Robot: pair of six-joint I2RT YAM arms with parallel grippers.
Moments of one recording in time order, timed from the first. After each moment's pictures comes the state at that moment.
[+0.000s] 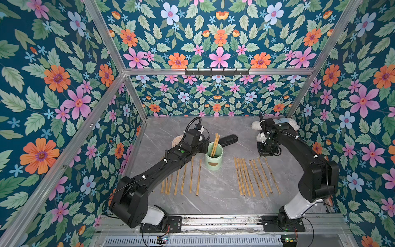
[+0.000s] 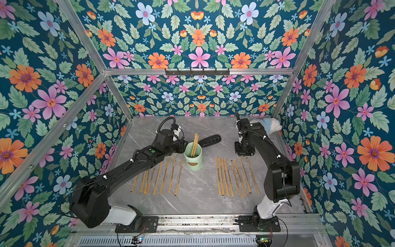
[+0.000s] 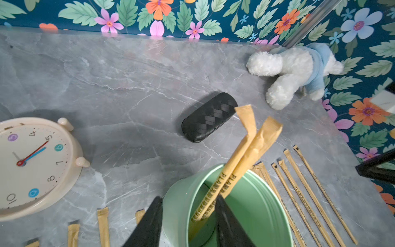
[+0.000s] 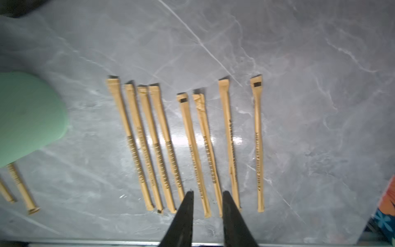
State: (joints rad) left arm -0.60 1.44 1.05 -0.20 0.01 -0.37; right arm 0.20 1.61 1.46 -1.25 -0.06 0.22
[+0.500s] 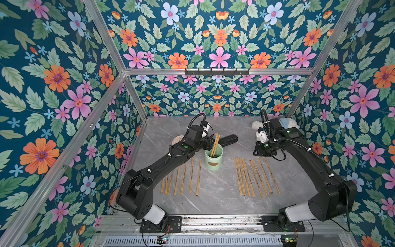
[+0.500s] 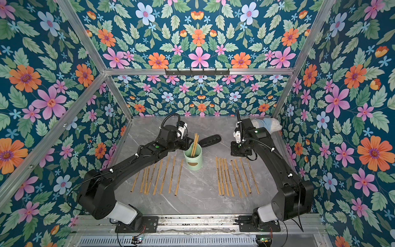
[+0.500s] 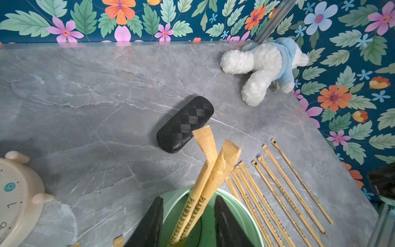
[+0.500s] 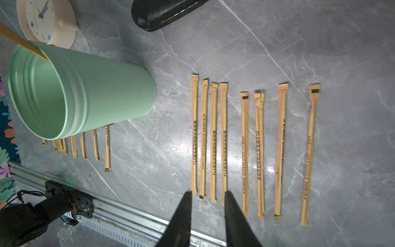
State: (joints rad) left arm -0.60 1.53 1.14 -0.17 0.13 -0.31; right arm 0.25 1.45 1.41 -1.19 -0.24 0.24
